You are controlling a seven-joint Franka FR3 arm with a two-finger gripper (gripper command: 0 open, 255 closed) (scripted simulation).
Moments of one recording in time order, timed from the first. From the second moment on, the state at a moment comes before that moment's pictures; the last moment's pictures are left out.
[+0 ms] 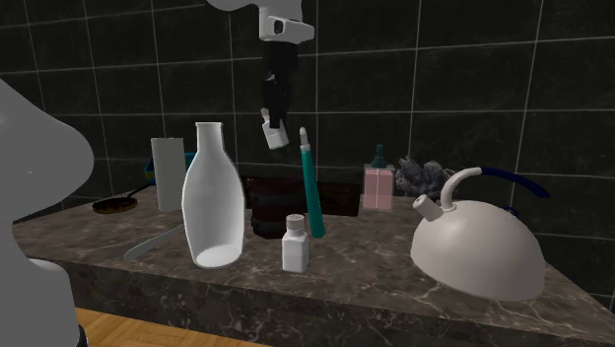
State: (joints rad) arm 0.37 -0.50 0.64 -2.20 0.44 1.81 0.91
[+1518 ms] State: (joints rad) arm 0.38 -0.47 0.70 -2.37 0.47 2.01 0.89
